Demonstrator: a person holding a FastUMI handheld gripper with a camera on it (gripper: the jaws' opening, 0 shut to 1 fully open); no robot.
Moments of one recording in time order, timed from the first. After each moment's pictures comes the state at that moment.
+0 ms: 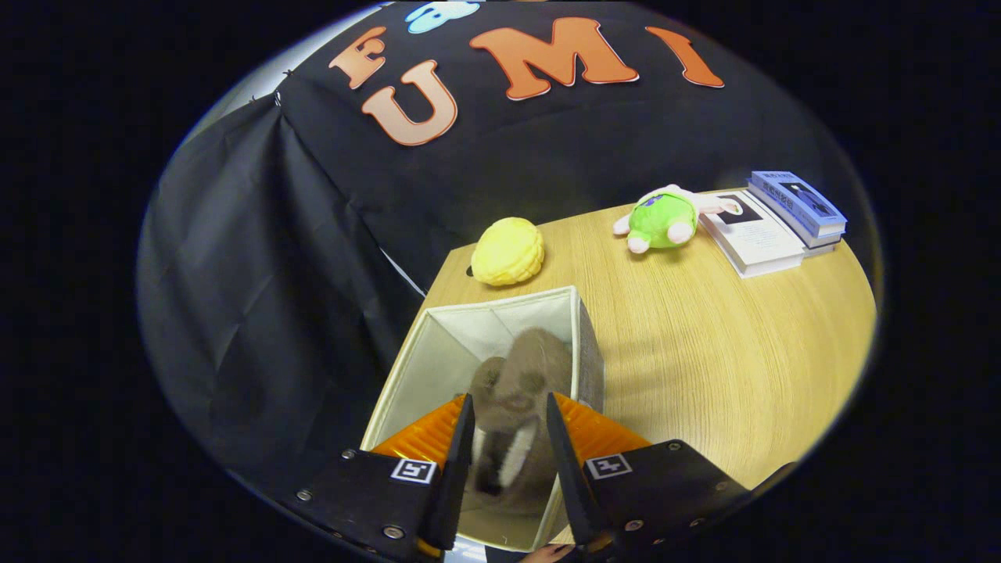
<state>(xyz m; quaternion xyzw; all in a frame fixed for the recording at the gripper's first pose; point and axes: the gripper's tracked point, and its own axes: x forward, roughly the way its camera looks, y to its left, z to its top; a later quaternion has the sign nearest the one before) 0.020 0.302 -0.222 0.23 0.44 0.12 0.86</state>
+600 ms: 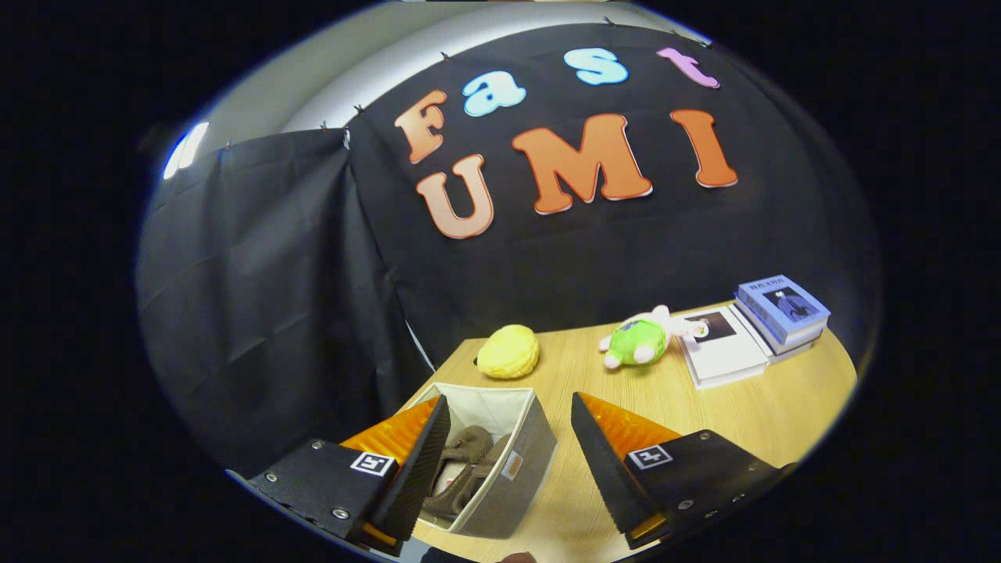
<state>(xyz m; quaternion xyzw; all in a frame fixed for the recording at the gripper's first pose) 0.023 0.202 -0.136 0.18 0.23 0.15 0.94</state>
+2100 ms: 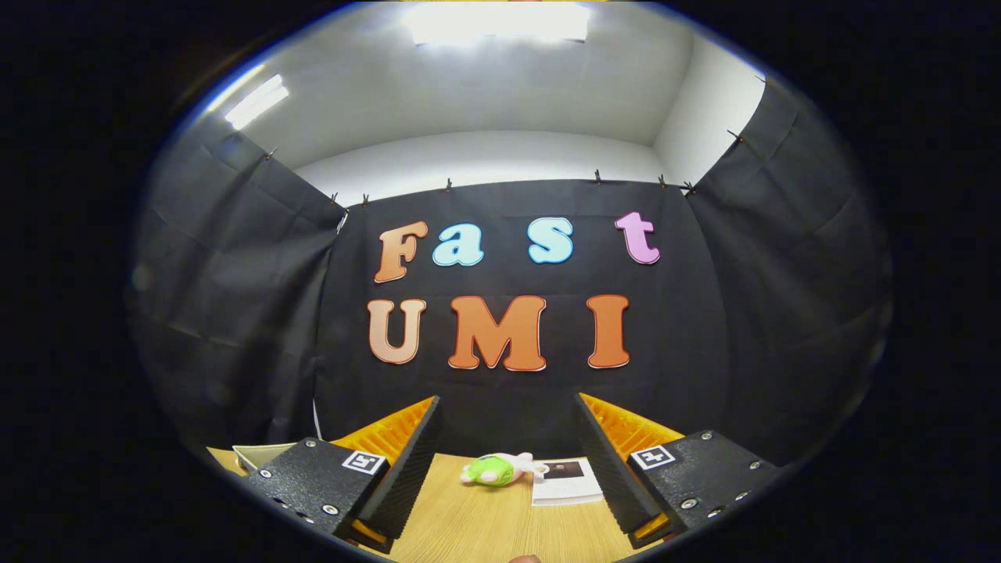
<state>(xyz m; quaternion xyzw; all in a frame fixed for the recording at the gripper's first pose) -0.049 0.015 -0.032 0.05 -0.06 0.00 1.00</state>
